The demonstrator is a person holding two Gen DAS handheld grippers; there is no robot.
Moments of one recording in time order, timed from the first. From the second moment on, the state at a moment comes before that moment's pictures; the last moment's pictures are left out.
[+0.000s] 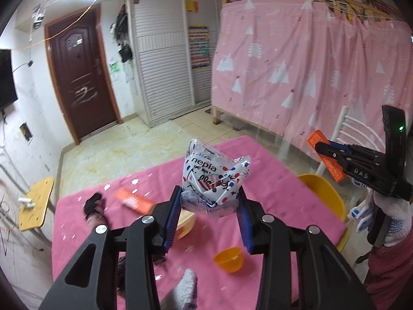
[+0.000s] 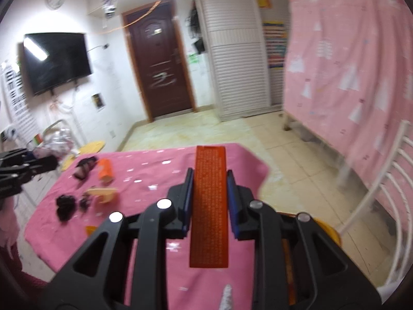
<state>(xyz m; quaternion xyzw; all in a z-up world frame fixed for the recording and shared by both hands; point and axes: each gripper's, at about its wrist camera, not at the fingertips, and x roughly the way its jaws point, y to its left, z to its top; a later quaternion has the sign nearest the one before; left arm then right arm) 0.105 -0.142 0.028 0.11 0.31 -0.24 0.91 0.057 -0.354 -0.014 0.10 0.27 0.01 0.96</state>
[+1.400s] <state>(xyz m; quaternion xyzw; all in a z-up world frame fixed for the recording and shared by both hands) 0.082 -0.403 -0.020 0.19 0.38 -0.39 0.82 0.008 -0.501 -0.056 0.21 0.24 -0.13 0.94</state>
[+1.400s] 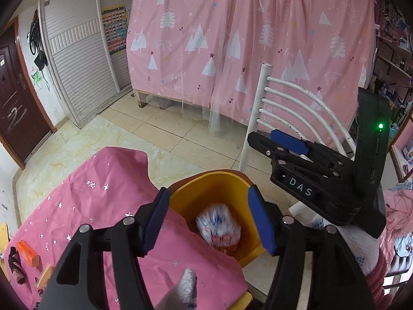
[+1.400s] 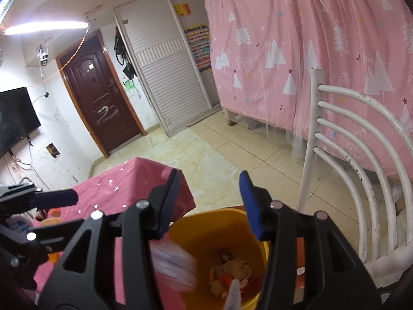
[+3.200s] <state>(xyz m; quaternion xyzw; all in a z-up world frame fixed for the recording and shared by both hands) 0.277 0.012 -0.031 0.03 0.44 -0.06 0.89 0.135 -0.236 -0.031 0.07 0.32 0.13 0.94</state>
